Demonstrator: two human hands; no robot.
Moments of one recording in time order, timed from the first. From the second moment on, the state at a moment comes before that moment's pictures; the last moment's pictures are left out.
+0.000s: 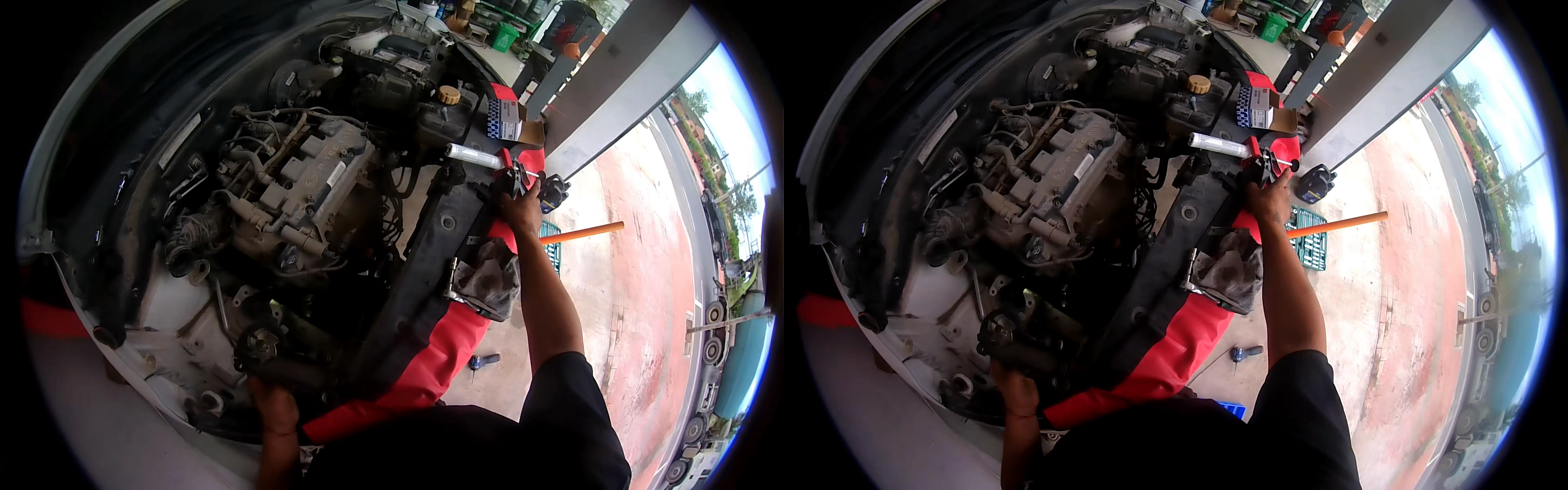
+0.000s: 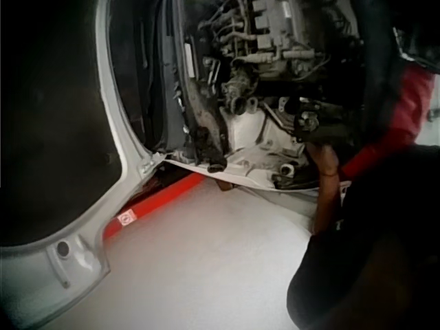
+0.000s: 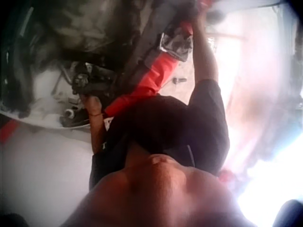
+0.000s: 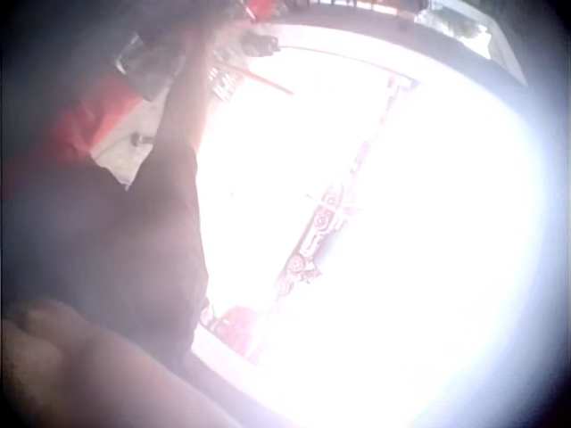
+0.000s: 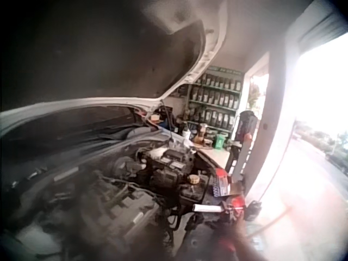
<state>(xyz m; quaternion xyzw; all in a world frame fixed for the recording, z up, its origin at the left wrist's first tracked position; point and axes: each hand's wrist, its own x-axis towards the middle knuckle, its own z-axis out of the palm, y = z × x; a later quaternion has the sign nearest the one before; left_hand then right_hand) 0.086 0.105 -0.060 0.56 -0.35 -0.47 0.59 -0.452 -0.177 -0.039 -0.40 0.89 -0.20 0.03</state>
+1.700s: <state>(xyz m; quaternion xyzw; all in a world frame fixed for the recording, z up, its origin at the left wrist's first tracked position) 0.051 0.089 0.033 0.37 -0.41 -0.63 0.54 -0.260 0.008 0.117 -0.57 0.11 -0.36 0.73</state>
